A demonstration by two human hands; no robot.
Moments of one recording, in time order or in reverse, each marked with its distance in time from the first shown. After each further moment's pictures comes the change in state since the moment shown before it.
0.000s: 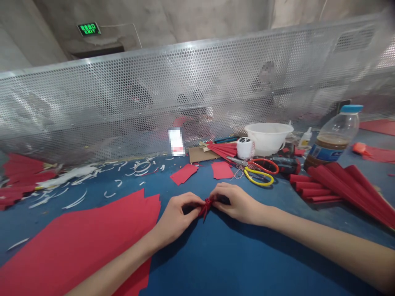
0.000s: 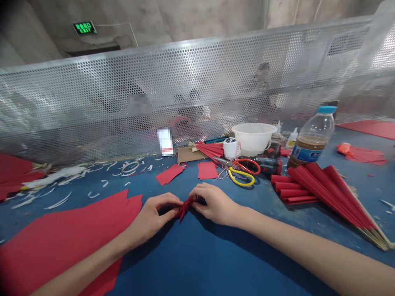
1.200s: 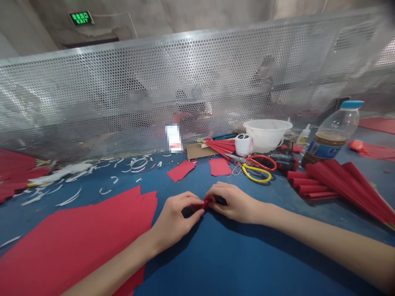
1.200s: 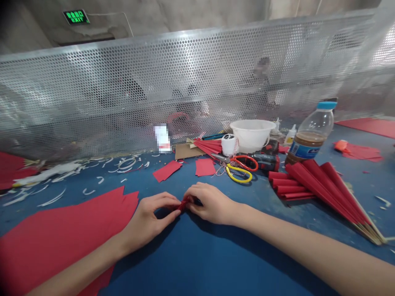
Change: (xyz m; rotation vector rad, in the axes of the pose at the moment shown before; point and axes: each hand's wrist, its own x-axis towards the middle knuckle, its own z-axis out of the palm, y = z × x) left_hand -0.005 0.007 0.007 0.137 0.039 0.119; right_hand -0.002 -0.001 0.000 0.013 -0.060 -0.042
